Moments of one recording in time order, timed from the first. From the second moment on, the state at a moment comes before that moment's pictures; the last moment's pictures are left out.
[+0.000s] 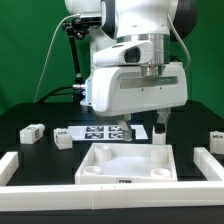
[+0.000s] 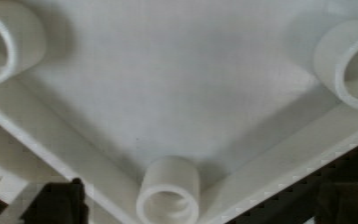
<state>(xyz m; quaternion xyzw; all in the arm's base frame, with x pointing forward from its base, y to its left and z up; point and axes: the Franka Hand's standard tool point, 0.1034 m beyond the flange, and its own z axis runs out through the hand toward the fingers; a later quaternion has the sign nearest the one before) 0.563 0.040 0.075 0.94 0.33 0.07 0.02</state>
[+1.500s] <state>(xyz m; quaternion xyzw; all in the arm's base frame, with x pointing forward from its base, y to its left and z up) 0.529 0.048 0.053 0.88 0.47 0.02 0.01</state>
